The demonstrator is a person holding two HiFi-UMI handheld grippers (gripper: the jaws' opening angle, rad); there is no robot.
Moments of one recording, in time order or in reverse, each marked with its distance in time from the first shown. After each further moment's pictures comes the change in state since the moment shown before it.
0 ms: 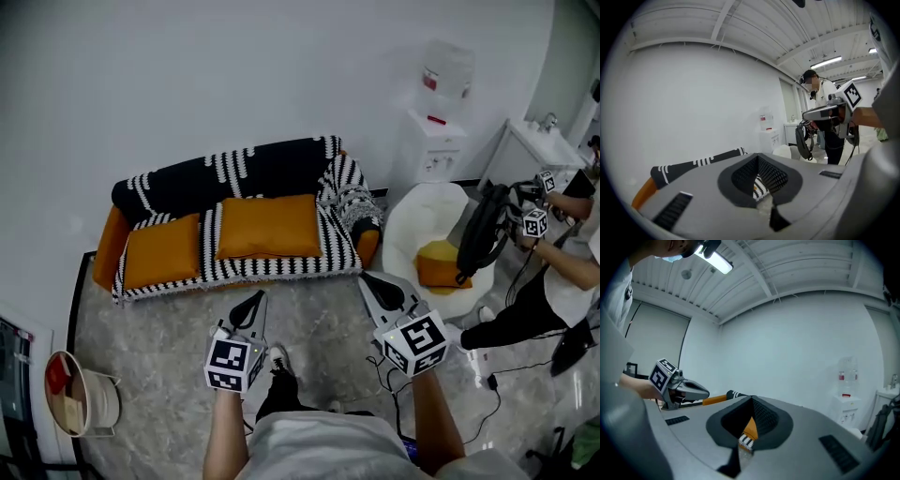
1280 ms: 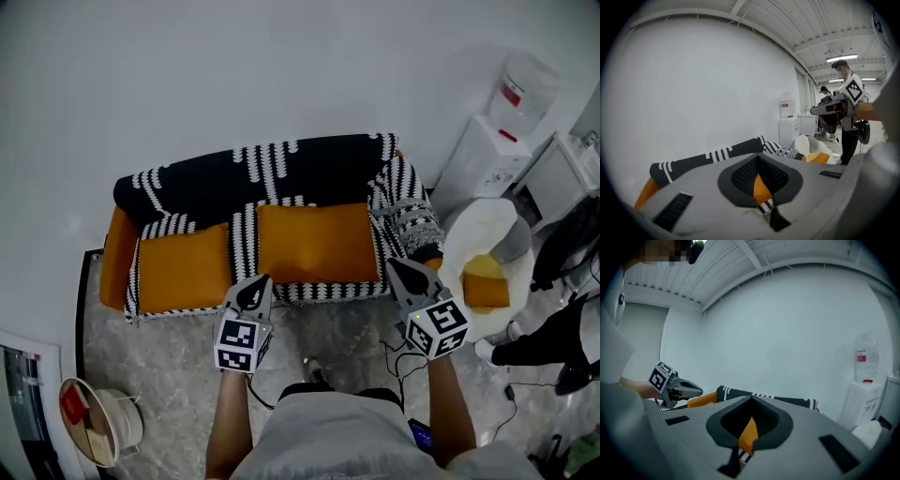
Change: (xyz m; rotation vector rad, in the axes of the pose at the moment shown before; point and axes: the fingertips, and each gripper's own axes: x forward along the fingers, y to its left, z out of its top) left arm 0.167 0.335 -0.088 -0.062 0.140 0.002; right arm 0.357 -0.037 -0.020 0.095 0.138 -0.061
